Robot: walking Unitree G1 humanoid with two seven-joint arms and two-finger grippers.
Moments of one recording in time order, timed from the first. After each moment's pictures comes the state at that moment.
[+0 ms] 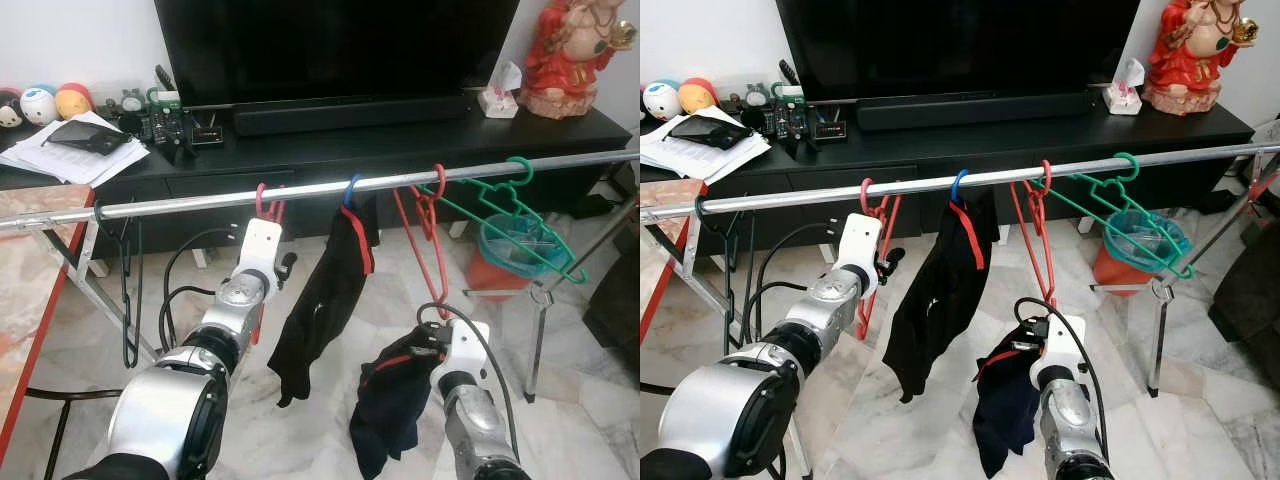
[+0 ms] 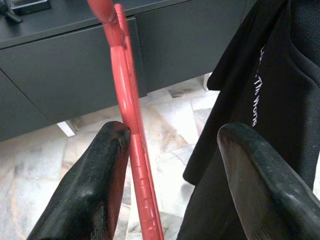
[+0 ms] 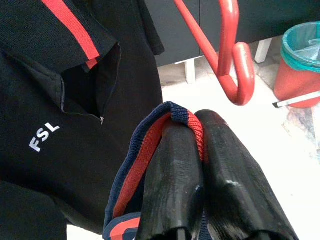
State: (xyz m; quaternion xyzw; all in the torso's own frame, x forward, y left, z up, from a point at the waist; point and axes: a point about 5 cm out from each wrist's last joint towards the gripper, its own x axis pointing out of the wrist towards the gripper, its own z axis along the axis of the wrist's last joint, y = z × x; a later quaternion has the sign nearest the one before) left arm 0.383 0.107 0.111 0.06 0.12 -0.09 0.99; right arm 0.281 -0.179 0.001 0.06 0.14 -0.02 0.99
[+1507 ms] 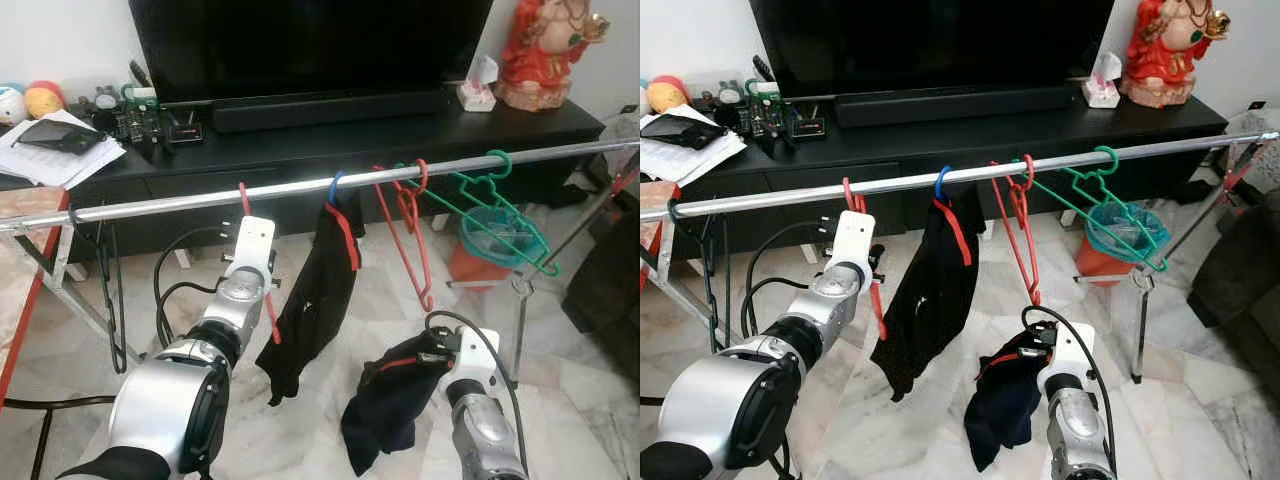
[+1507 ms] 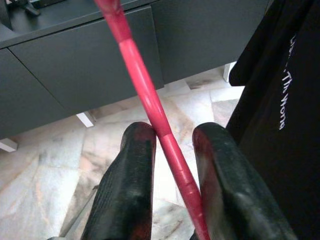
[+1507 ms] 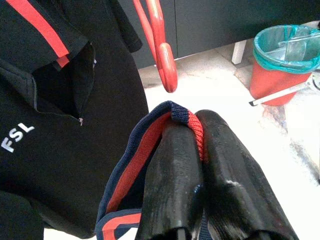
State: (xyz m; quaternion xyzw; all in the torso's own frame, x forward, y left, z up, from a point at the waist) left arm 0.386 0.113 0.114 0.09 0.13 -0.02 0.99; right arm 0.271 -0.186 -0.001 0.06 0.13 -0.03 0.99
